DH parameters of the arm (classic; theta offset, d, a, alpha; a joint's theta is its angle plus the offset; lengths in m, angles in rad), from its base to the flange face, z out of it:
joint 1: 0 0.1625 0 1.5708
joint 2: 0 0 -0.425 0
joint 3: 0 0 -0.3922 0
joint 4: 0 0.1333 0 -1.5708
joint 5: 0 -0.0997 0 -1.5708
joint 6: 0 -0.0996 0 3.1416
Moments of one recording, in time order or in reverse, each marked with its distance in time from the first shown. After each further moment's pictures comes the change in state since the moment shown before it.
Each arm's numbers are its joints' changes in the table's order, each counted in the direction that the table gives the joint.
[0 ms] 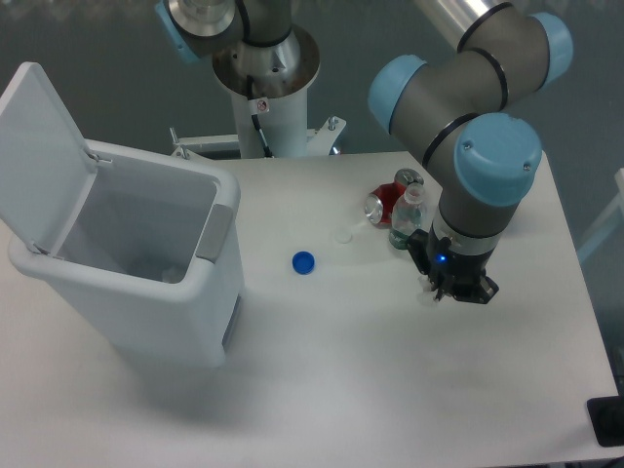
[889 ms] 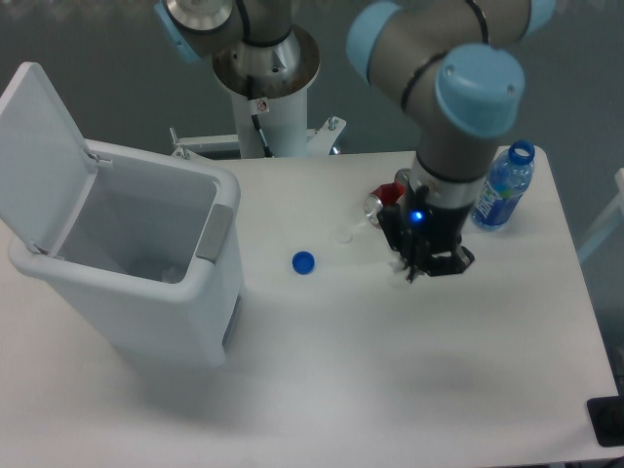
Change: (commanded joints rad) arm -0.021 0.224 -0.092 0.012 0.218 0.125
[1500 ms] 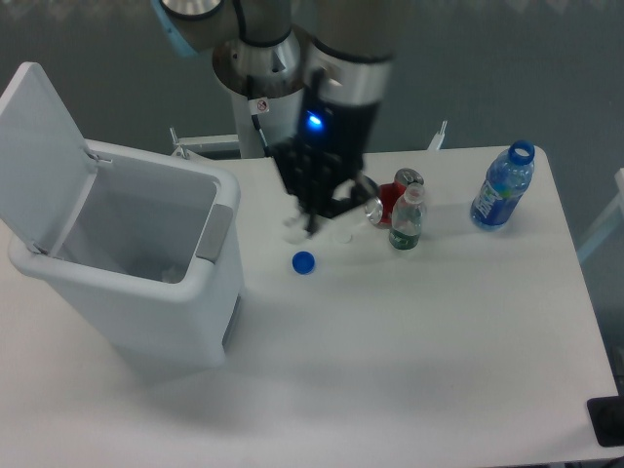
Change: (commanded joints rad) arm -0.182 0.201 -0.087 0.041 0.161 0.146
